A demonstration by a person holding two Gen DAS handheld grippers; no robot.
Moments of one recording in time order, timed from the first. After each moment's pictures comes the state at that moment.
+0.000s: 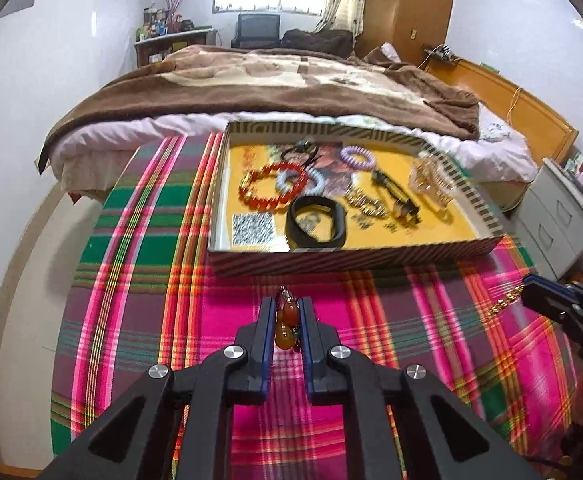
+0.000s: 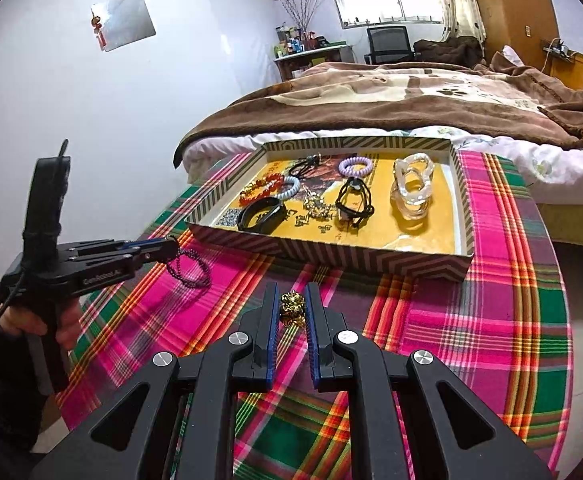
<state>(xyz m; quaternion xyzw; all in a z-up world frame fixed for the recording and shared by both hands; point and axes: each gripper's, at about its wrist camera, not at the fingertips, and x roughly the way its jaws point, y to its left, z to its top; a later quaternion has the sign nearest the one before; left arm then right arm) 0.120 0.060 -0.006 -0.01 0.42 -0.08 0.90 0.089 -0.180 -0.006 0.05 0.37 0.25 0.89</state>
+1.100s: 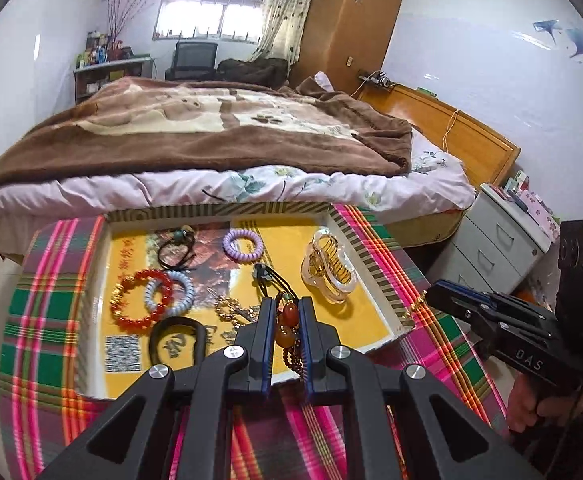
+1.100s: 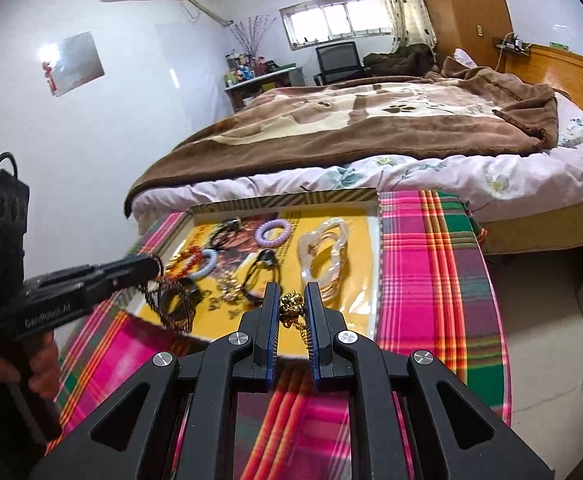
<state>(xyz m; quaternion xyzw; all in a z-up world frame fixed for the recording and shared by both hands) 0.189 -0.027 0.036 -0.04 0.37 -0.20 0.90 0.168 -0.237 0.014 0.09 0.35 0.17 0.92</state>
